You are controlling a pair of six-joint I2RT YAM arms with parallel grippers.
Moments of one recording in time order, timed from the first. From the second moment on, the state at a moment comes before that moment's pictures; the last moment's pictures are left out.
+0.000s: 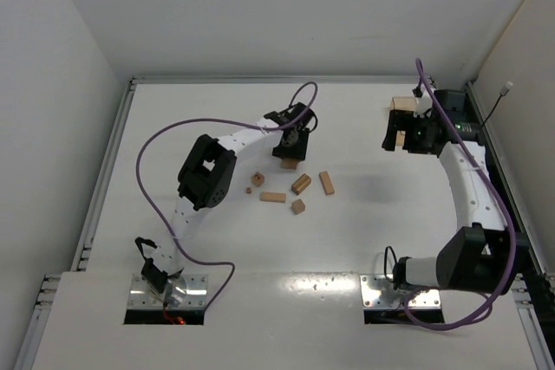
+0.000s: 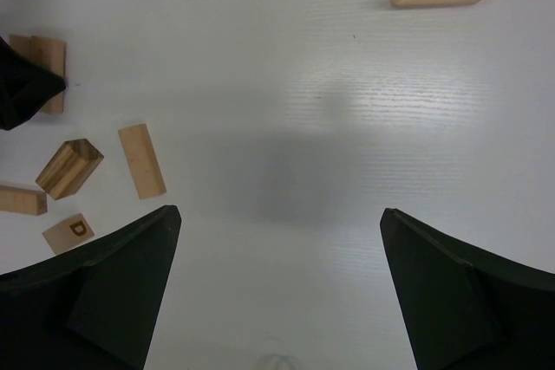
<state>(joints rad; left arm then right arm) -0.68 2.33 1.91 -0.67 -0.17 -0.46 -0.15 1.33 1.18 -0.72 -0.18 -0.02</state>
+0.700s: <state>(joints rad) -0.55 2.47 2.13 -0.65 -0.18 -0.52 -0.16 1.38 1.18 -0.72 -0.24 0.04</state>
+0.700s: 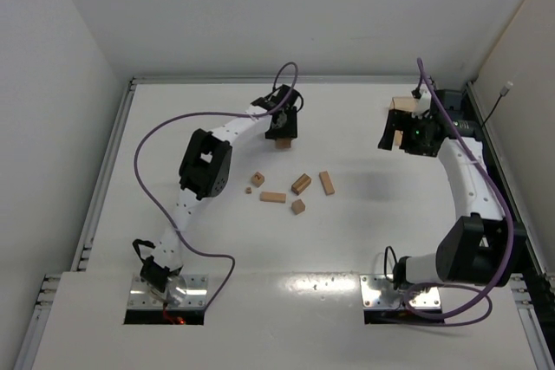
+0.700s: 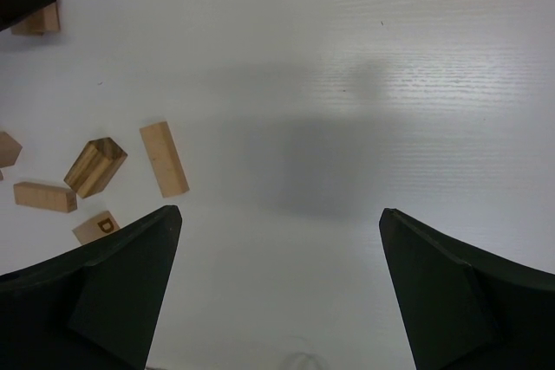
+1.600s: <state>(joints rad) -0.51 1.68 1.48 -0.49 0.15 0.01 -0.15 1.35 1.12 -0.68 -0.30 -0.16</state>
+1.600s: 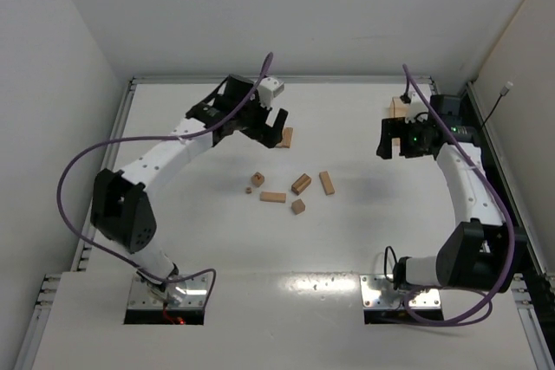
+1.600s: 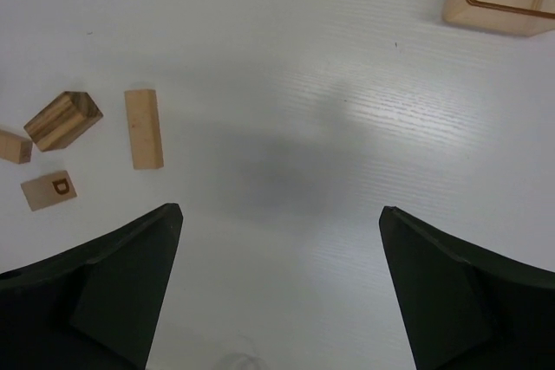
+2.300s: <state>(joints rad) -0.62 1.70 1.22 -0.76 0.43 0.68 -0.09 1.41 1.18 -0.88 -0.29 -0.55</state>
